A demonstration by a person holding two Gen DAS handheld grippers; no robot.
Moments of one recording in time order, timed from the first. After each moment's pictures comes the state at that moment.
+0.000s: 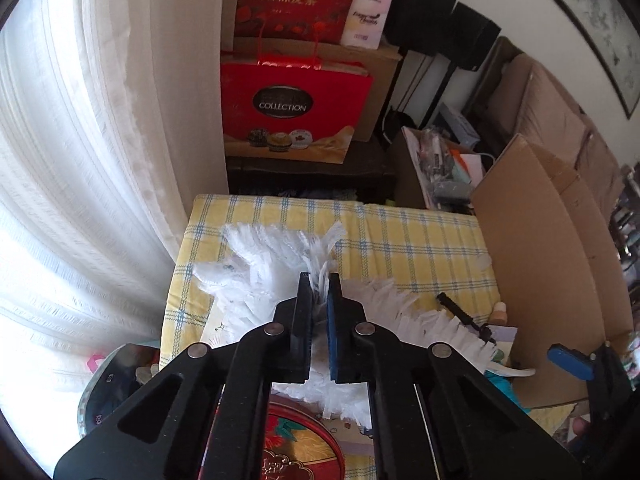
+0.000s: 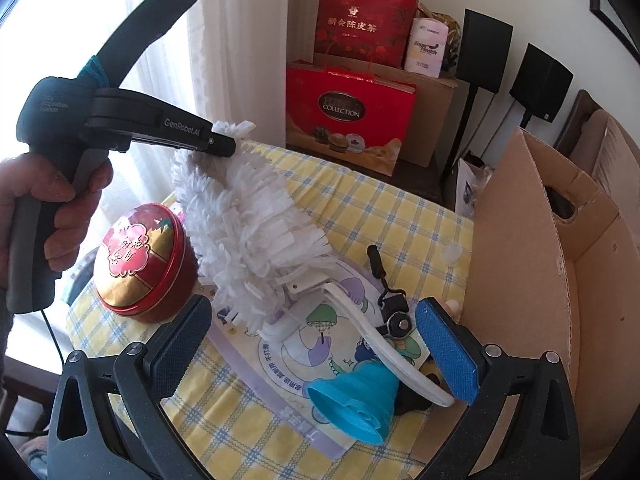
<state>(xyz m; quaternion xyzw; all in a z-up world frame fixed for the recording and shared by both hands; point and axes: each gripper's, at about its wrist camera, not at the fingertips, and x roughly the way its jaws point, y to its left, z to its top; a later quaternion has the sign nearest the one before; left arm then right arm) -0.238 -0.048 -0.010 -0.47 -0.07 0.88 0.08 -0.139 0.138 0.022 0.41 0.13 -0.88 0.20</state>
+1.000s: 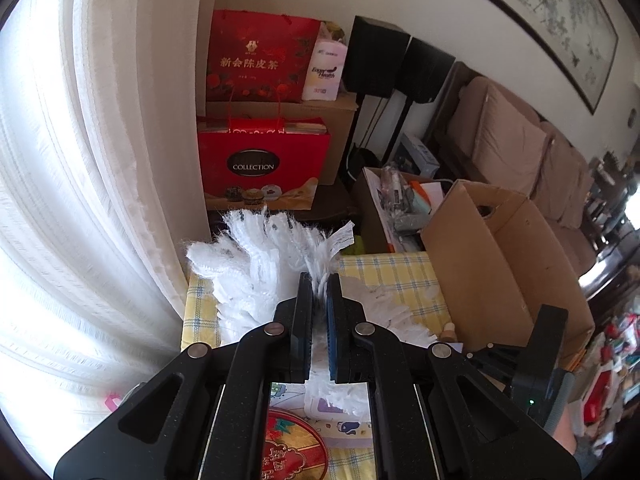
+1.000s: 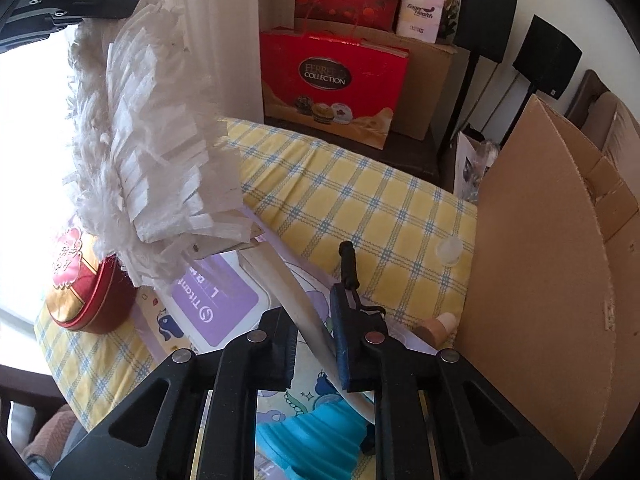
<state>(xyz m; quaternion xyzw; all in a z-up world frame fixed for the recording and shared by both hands) -0.226 -0.058 0.080 -0.42 -0.06 0.90 0.13 -0.190 0.147 -0.007 0.44 0.13 -0.87 0.19</state>
